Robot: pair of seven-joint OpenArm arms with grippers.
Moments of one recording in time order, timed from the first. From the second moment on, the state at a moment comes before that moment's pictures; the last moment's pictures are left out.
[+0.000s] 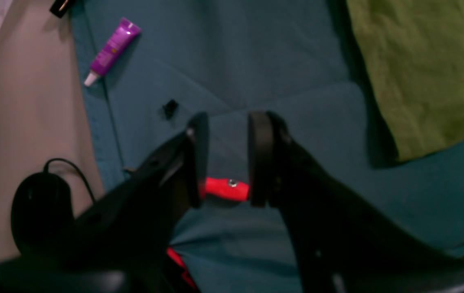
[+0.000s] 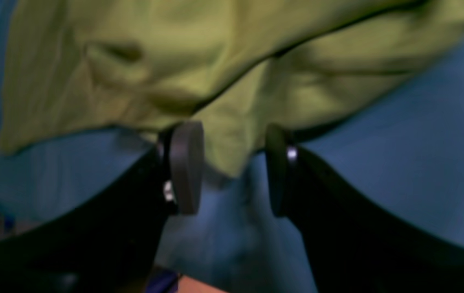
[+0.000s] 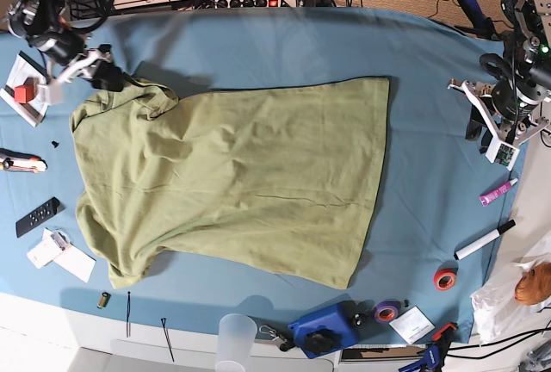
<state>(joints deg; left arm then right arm) 15.0 -22.0 -23.9 120.2 -29.0 -26.1 65.0 -16.7 14.6 45.1 95.1 57.5 37.3 -73.0</state>
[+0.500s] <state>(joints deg) 15.0 -22.0 -23.9 120.2 -29.0 -26.1 65.0 -16.1 10.2 39.7 95.2 49.3 34.2 -69.9</state>
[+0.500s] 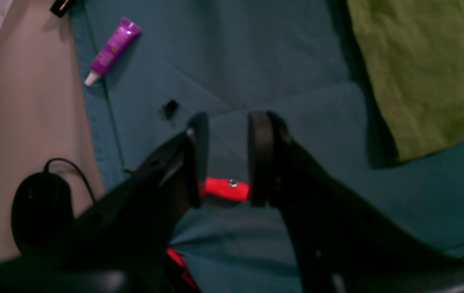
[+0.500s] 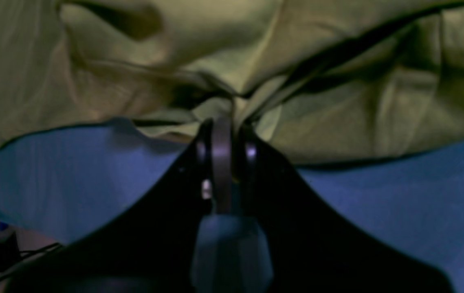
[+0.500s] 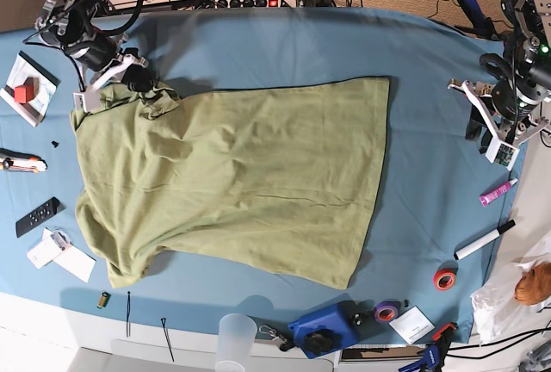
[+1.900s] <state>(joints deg) 22.5 -18.9 -23.9 120.2 -39.5 -31.8 65.7 -24.6 12.9 73.5 115.4 66.9 39.0 -78.7</state>
